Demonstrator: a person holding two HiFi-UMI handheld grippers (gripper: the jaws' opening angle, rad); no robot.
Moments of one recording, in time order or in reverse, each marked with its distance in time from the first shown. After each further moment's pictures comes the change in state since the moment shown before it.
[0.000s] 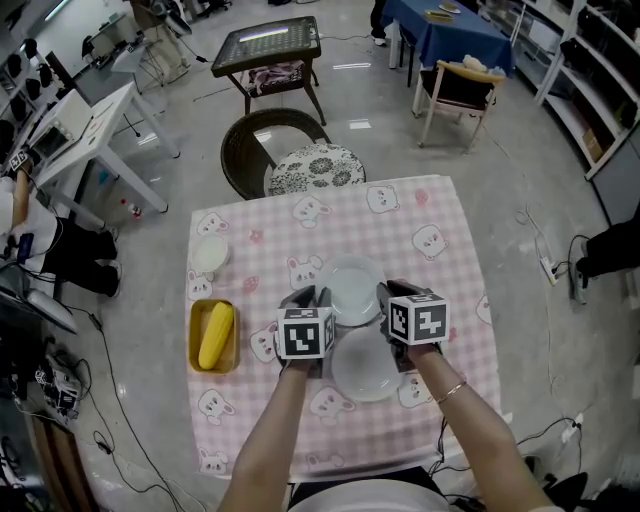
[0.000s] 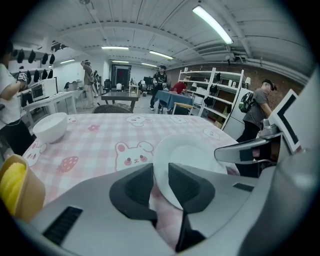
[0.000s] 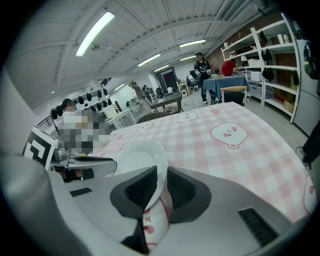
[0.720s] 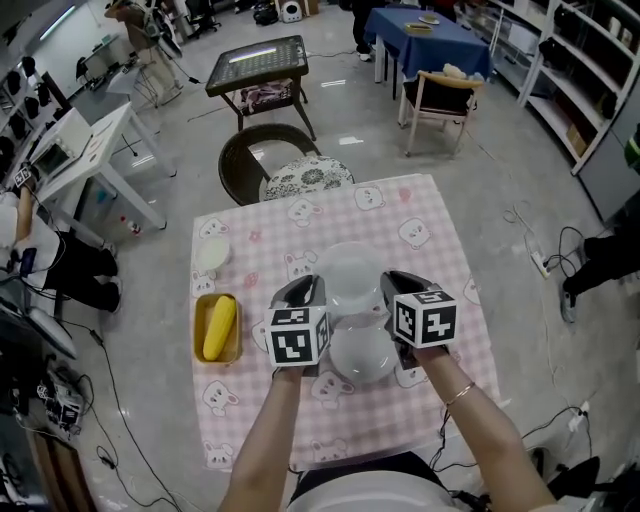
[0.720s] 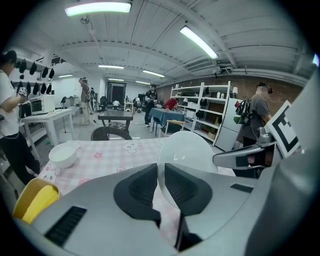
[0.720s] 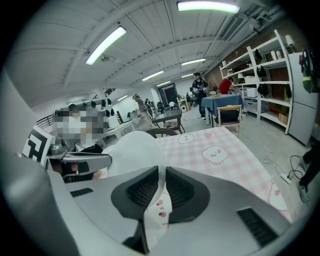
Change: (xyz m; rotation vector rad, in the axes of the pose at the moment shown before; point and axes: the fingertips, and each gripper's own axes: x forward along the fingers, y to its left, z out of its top) left arm -0.096 -0.028 0.040 0.067 -0.184 -0.041; right arm -0.091 0.035 0.022 -0.040 -0.169 -0.029
